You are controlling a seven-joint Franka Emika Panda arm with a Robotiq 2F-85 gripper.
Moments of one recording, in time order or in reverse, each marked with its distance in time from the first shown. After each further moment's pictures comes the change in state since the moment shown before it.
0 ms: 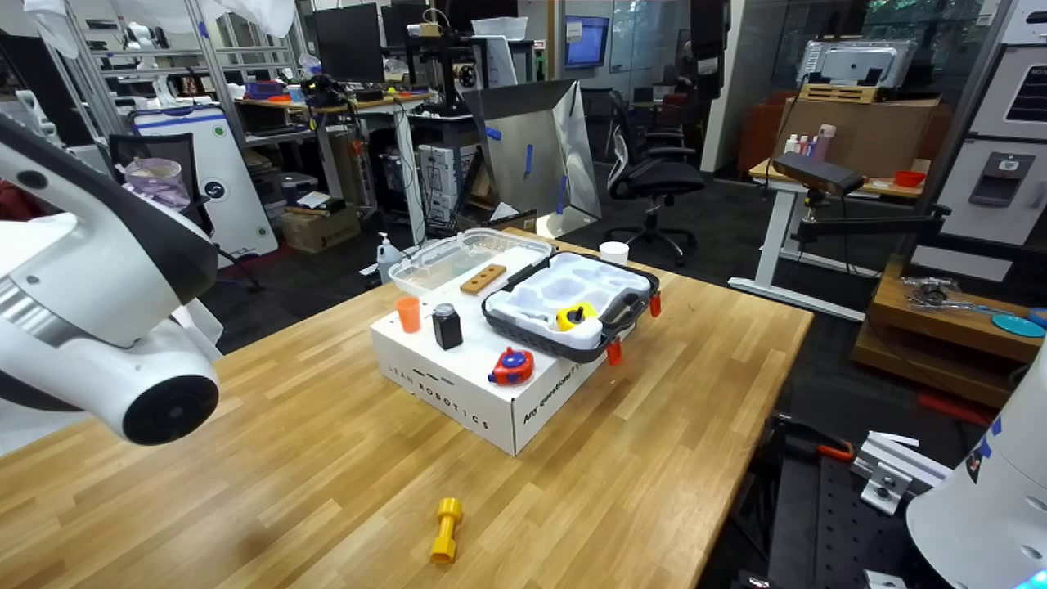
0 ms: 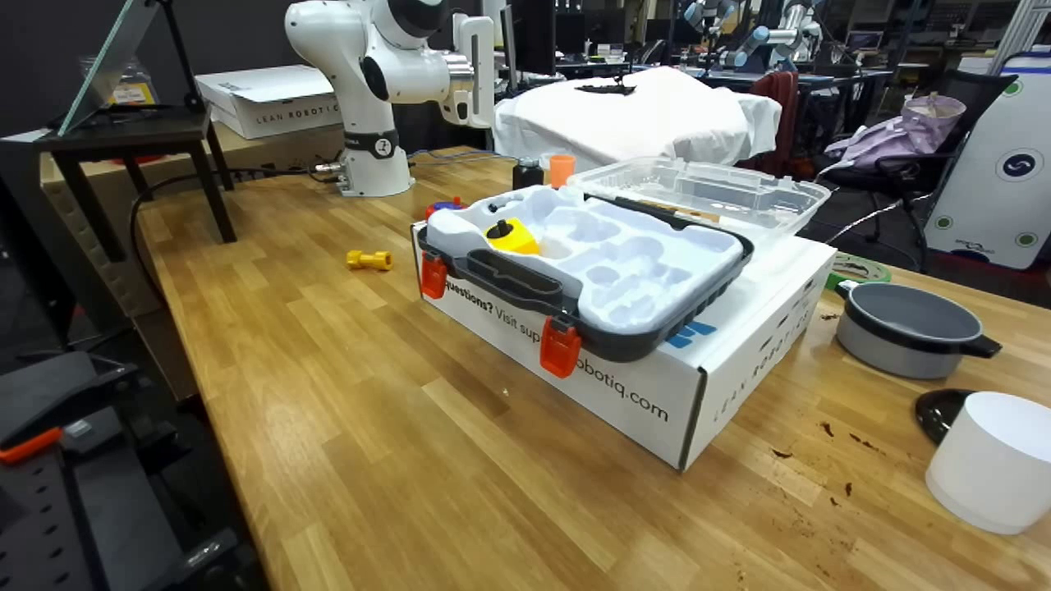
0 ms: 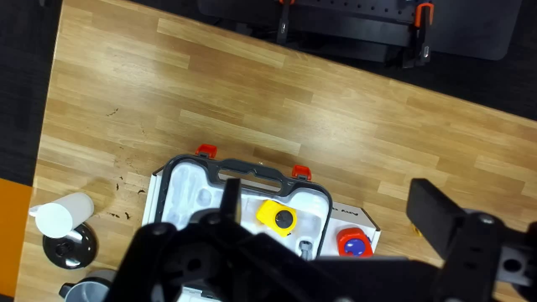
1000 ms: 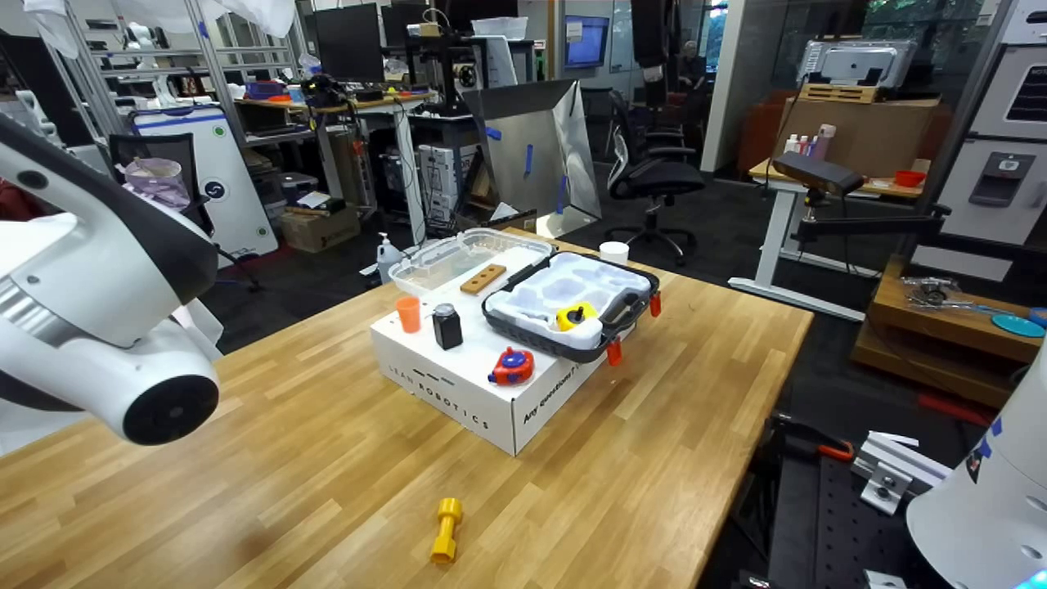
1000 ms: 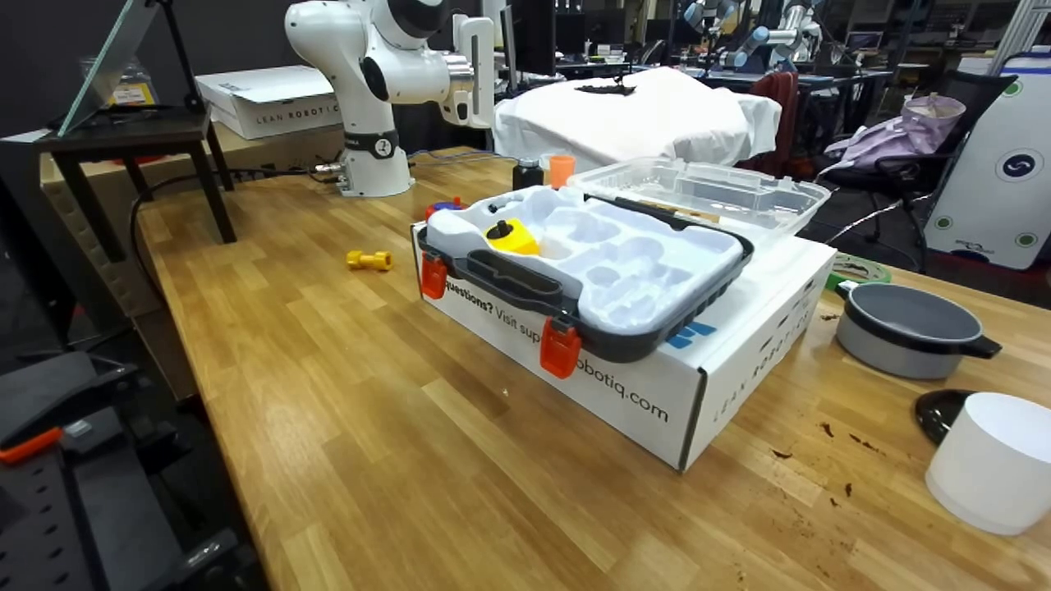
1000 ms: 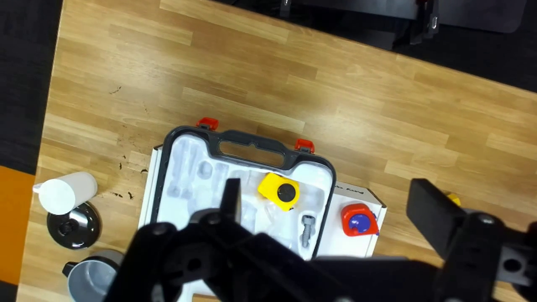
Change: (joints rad) arm 0.016 0.134 0.032 0.106 0.003 0.026 0.045
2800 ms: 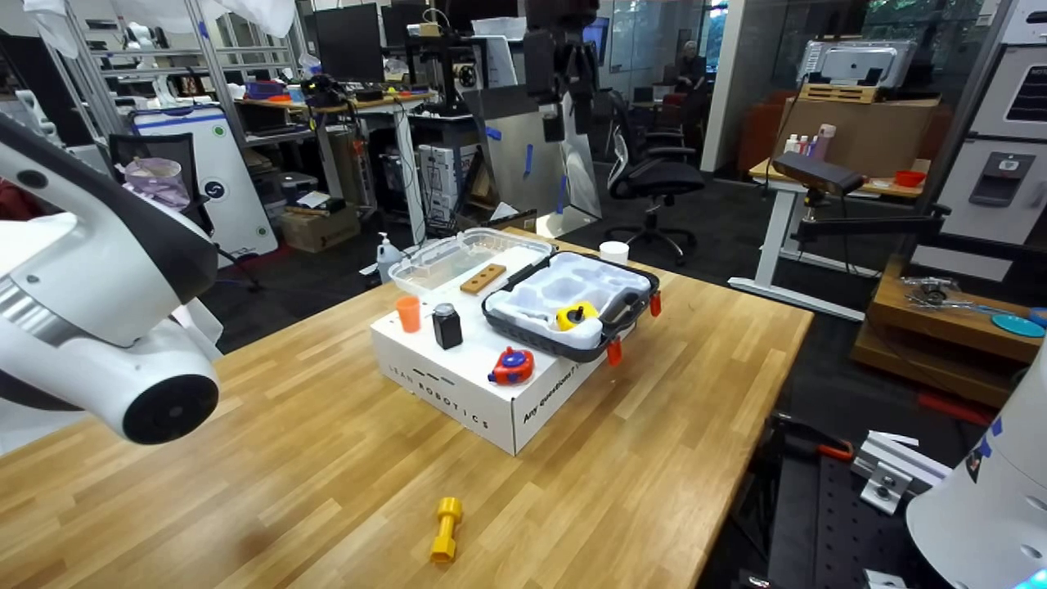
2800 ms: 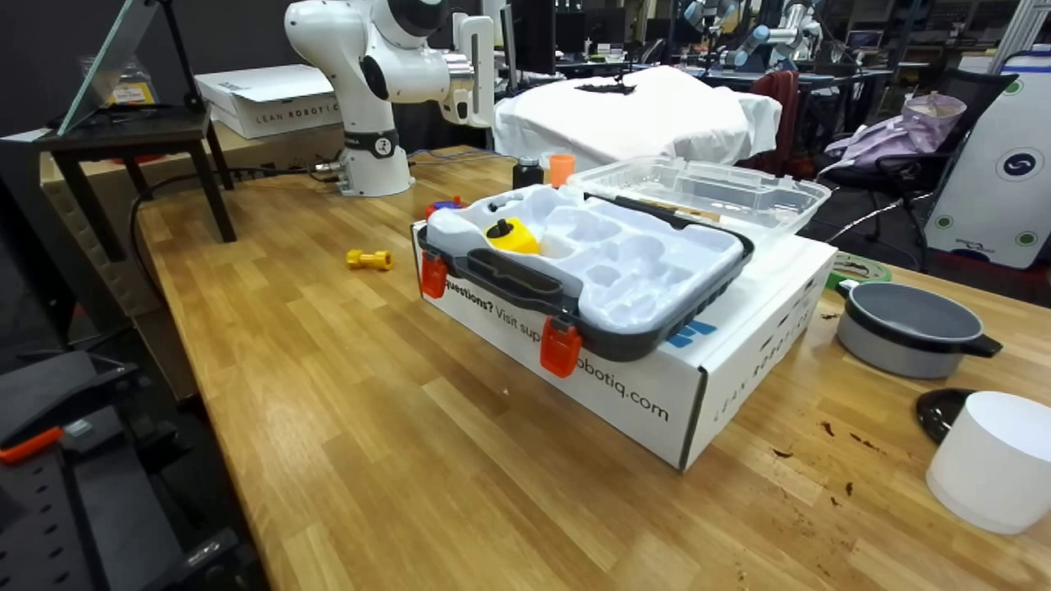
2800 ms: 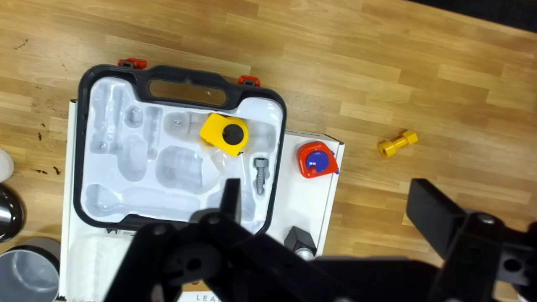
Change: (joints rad) arm 0.006 0.266 0.026 0.177 0.176 0.082 0.075
